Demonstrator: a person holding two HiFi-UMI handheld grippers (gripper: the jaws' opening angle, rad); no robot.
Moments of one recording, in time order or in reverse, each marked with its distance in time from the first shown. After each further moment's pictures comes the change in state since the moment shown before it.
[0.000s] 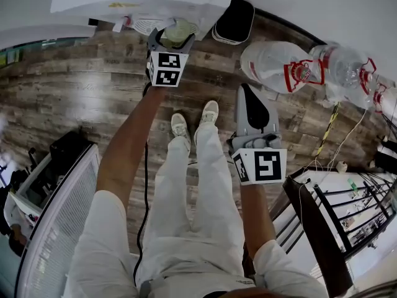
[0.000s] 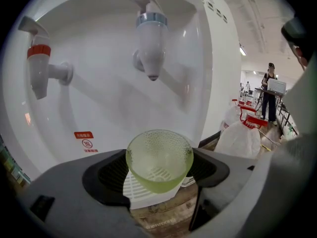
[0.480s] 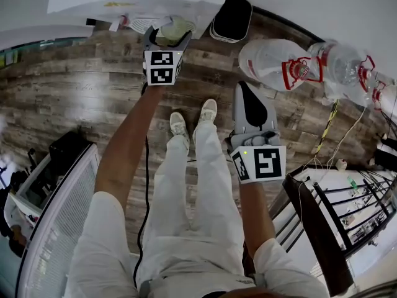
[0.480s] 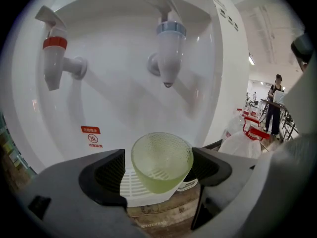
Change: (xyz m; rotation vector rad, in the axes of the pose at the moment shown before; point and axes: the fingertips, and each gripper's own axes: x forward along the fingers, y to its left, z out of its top) left arm -0.006 0.003 0.010 -0.117 -0.028 0.000; right arm -0.002 -0.001 0.001 0.028 -0.003 0.009
